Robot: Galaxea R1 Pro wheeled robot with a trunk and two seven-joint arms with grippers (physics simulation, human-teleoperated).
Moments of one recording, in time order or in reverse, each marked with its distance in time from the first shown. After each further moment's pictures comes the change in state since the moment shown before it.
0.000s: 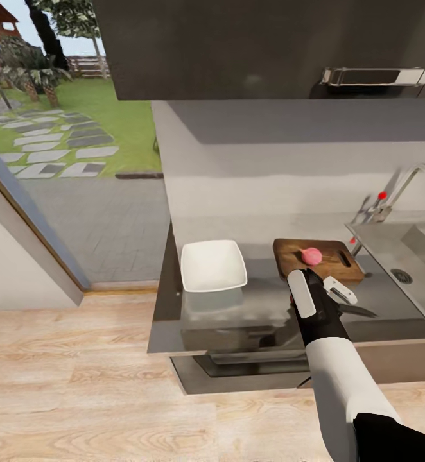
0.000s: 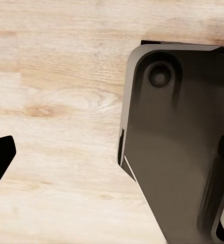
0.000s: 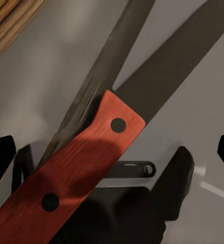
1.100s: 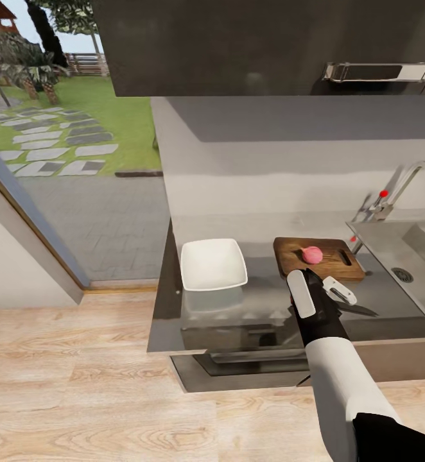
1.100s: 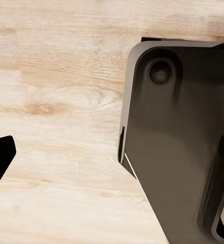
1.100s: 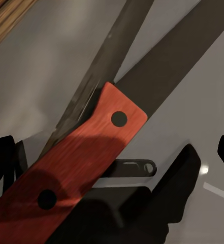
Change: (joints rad) left arm 0.000 0.000 0.000 0.000 0.000 0.000 0.000; right arm 0.000 0.002 0.002 0.000 -0.001 0.002 -0.002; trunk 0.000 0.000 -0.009
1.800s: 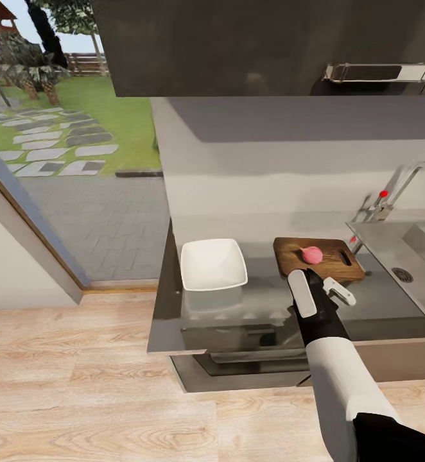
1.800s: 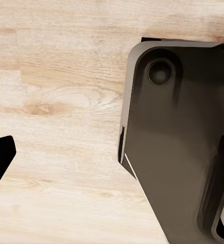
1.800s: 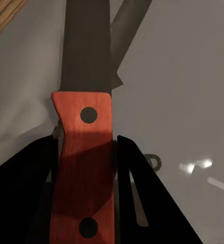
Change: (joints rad) left arm 0.000 0.000 0.000 0.000 0.000 0.000 0.000; right arm -0.001 -0.002 -0.003 -0.001 -0.030 0.000 -0.003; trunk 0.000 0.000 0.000
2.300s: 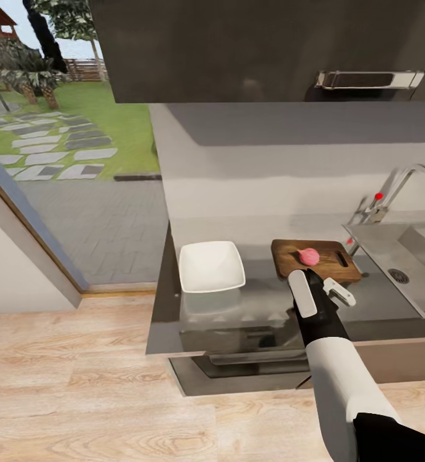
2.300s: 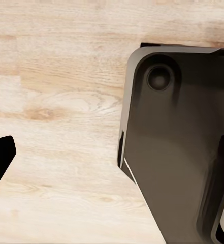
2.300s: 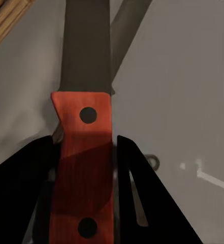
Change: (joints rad) left arm 0.000 0.000 0.000 0.000 0.000 0.000 0.000; right arm 0.001 0.000 -0.002 0.001 -0.006 0.003 -0.003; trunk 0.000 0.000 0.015
